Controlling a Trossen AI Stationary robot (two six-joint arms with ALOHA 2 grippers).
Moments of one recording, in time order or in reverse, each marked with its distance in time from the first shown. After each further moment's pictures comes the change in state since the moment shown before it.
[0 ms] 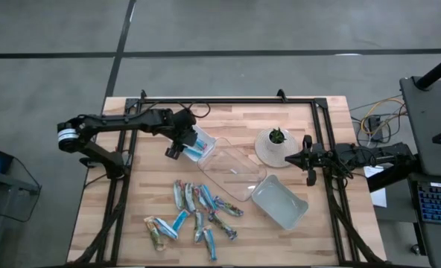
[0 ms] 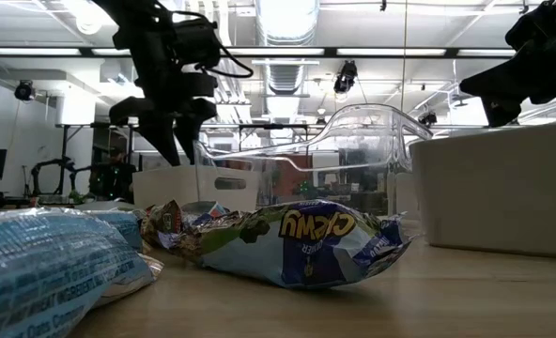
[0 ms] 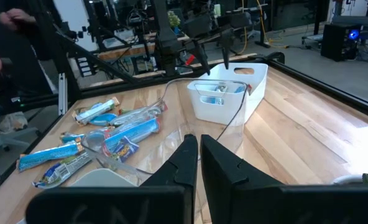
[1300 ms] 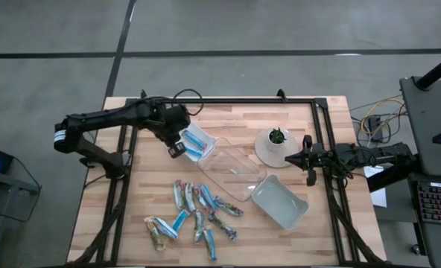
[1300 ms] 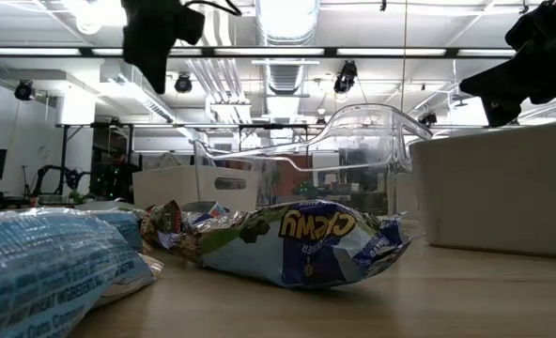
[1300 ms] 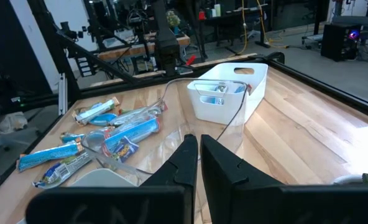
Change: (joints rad) left arm -0.140 -0.036 0.405 -0.572 -0.077 -1.104; right arm 0.000 0.000 0.000 0.000 0.000 0.000
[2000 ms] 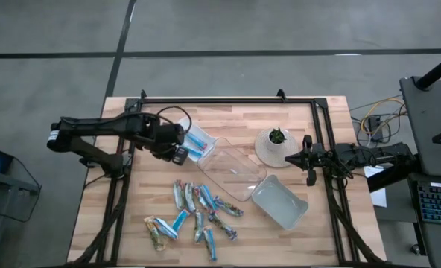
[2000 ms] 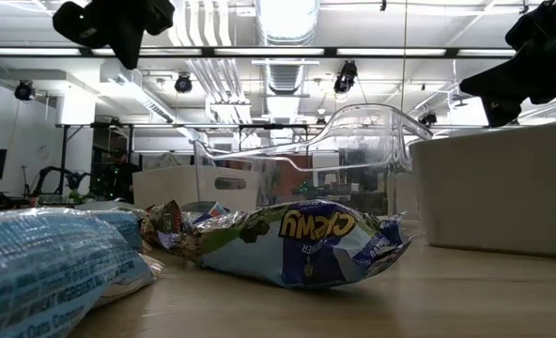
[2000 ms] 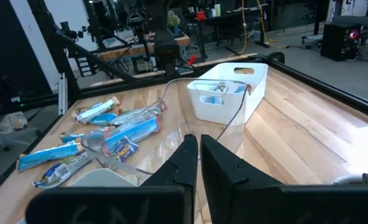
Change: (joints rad) left arm -0.196 -0.066 -0.029 -0.036 0.090 -0.787; right arm 0.000 0.000 0.000 -0.001 0.000 0.000
